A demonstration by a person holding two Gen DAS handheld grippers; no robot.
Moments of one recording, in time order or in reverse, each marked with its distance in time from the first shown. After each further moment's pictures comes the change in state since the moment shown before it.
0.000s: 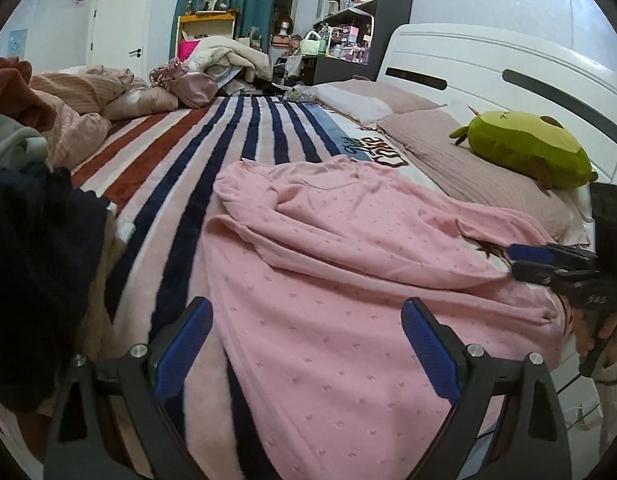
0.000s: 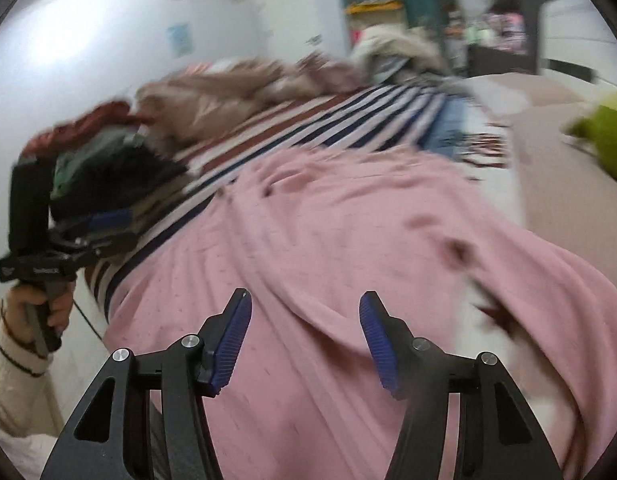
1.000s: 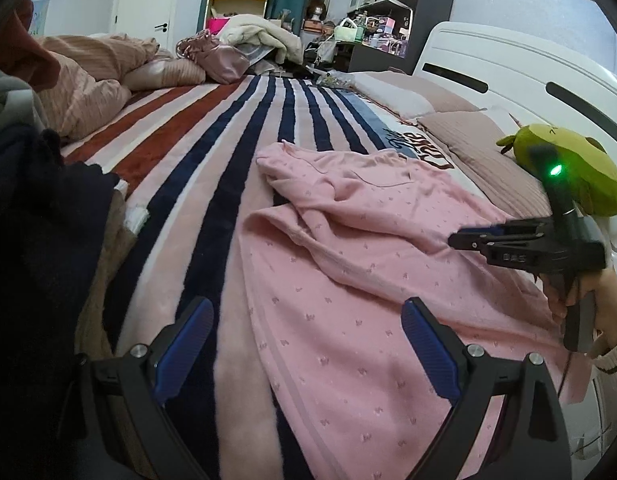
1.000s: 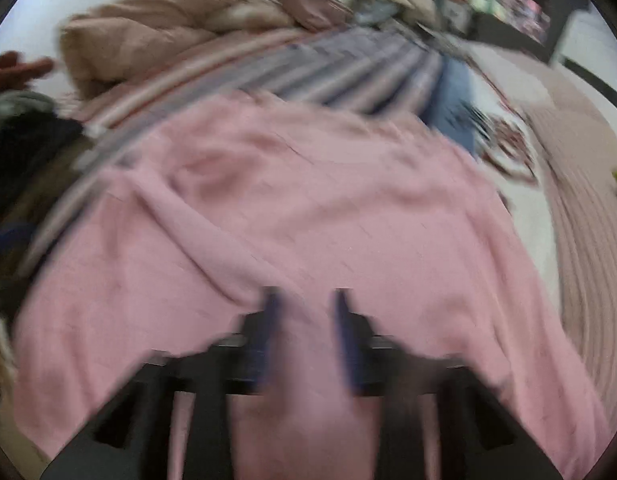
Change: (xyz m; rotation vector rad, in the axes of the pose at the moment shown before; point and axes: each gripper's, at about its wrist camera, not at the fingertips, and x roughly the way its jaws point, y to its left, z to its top) left arm 0.057 0.044 0.014 -0.094 0.052 0.050; right arm 0.132 -0.021 0.087 -0.055 0.217 -0.173
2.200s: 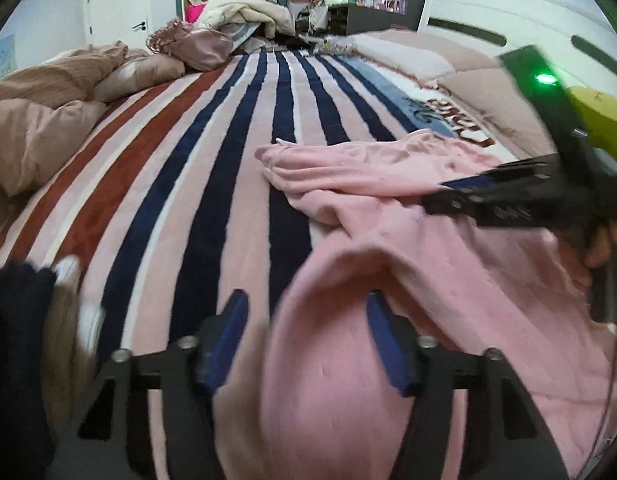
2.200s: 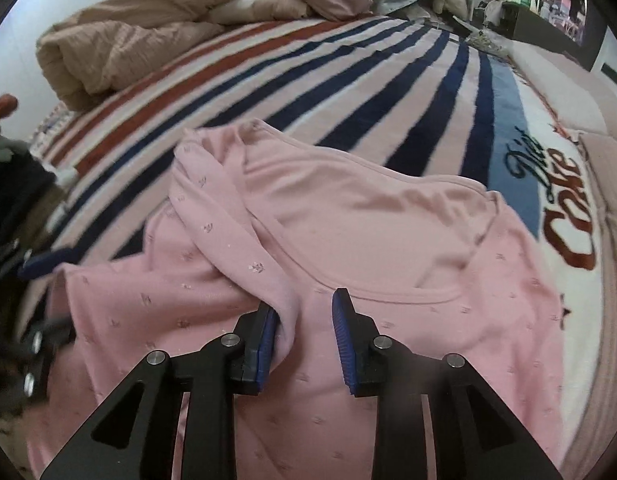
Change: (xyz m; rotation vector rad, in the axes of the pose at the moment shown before) left arm 0.112 -0.008 0.077 0.134 0.140 0.093; right arm 0.085 -0.033 0.095 -0.011 0.090 0.049
